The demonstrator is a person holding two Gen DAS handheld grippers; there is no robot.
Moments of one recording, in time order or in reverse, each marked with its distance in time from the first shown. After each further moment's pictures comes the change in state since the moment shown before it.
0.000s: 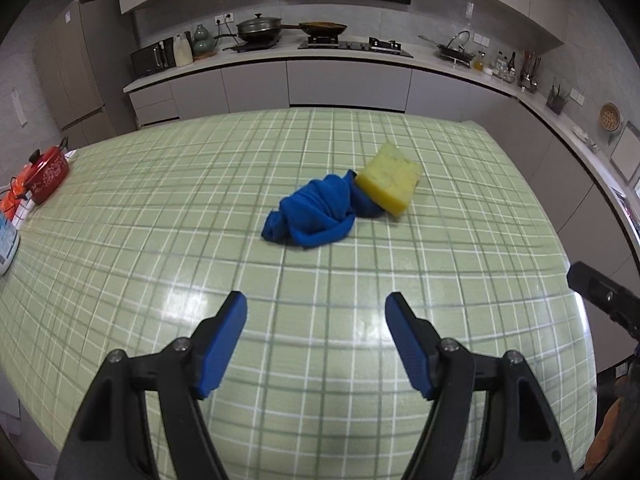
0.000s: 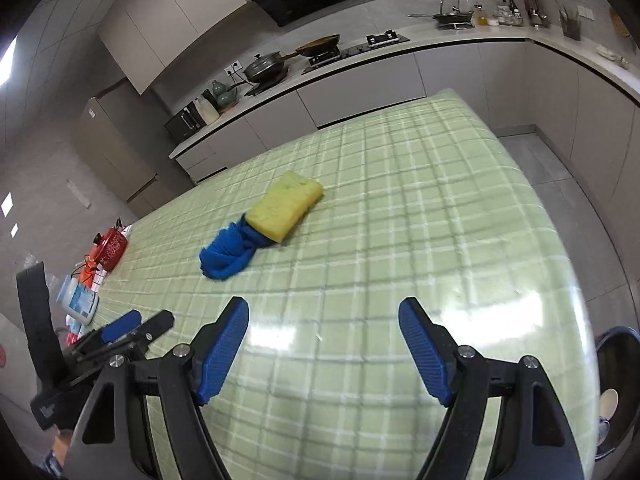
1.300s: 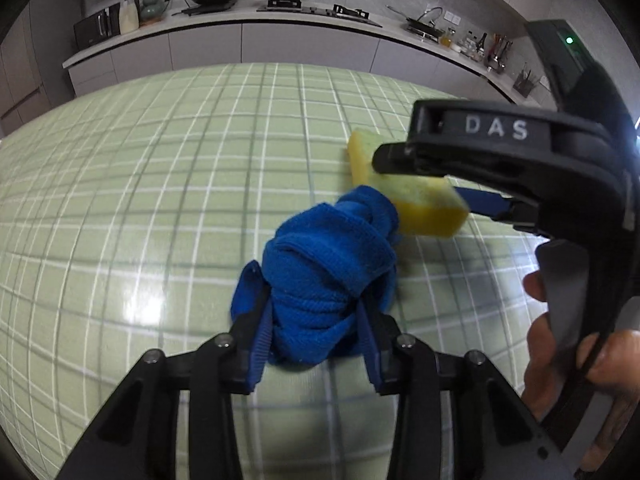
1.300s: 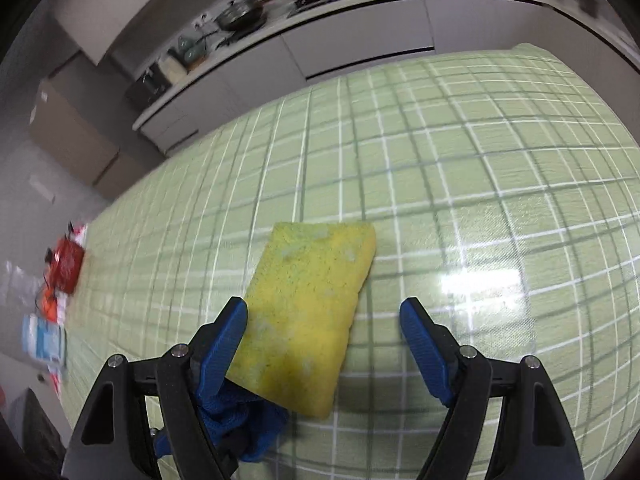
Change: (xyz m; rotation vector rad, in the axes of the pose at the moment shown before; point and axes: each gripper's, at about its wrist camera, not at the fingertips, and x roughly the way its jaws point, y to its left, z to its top) left arm 0.096 0.049 0.023 0.035 0.122 -0.221; right arm 0.227 0.107 0.070 0.046 0.201 -0.085
